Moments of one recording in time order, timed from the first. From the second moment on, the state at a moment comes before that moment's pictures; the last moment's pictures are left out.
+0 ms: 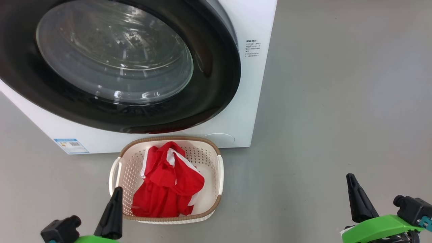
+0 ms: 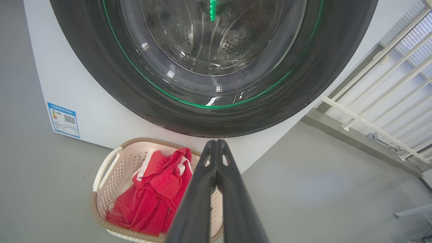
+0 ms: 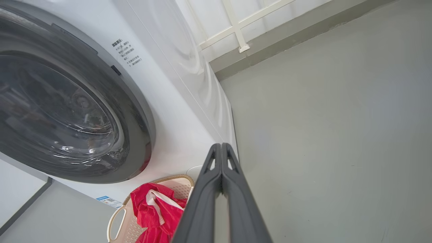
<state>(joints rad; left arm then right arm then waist) -0.06 0.06 -0.03 0.29 -0.58 -0.12 -0.18 0.00 -0.04 -0.05 0.31 0.62 0.13 -0.19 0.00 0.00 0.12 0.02</state>
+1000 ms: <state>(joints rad) -0.06 0.07 -0.01 0.29 -0.90 -0.12 -0.11 -0.01 -0.04 -0.06 0.30 0.92 0.13 -0.11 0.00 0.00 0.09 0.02</state>
